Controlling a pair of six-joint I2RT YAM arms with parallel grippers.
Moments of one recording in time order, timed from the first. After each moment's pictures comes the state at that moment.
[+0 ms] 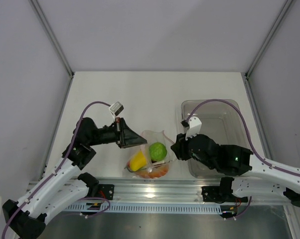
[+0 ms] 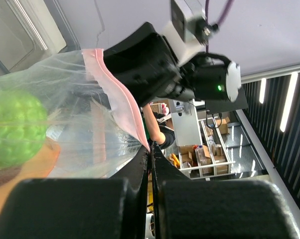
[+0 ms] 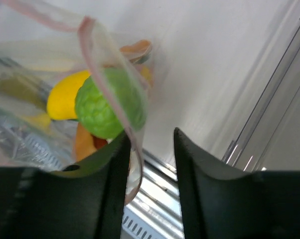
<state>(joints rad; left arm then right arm) -0.56 0.73 0.65 0.12 0.85 -1.35 1.31 0.87 0.99 -0.68 0.51 0.62</state>
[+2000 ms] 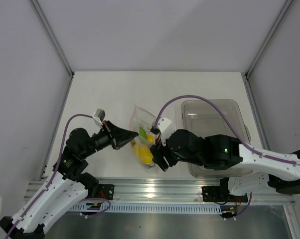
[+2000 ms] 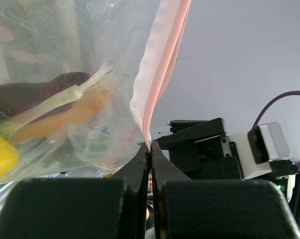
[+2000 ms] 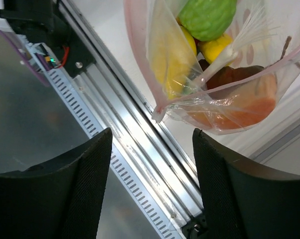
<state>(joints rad) -0.56 0.52 0.60 -0.13 0.43 -1.48 1.43 1.19 1.46 -0.92 0.31 0.39</state>
